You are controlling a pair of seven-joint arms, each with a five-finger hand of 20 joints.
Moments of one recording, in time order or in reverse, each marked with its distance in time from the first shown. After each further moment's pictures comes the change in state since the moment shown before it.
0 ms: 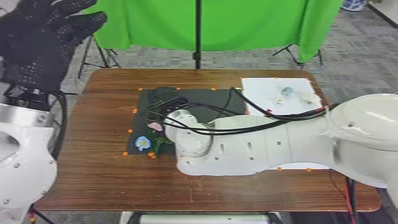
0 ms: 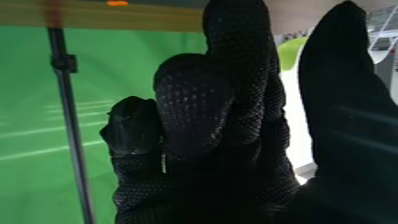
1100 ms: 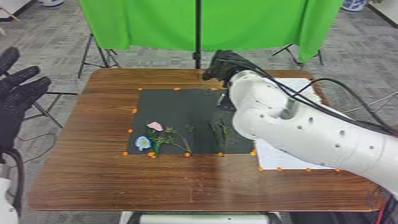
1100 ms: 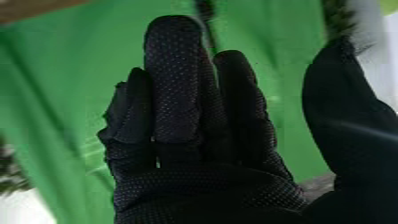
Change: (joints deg) left arm 30.3 -9.8 -21.3 -1.5 -6.1 6.1 -0.5; right arm -18.5 27.3 37.9 -15.2 -3.0 -14.3 -0.5
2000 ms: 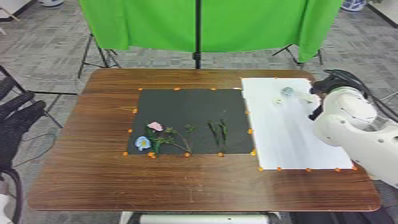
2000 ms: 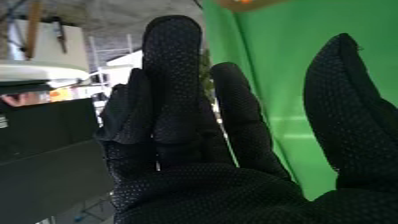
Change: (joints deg) left arm 3.9 -2.9 0.4 3.1 -3.0 -0.2 0.6; right arm -21.0 20.9 22.5 1.5 -2.8 -1.6 14.8
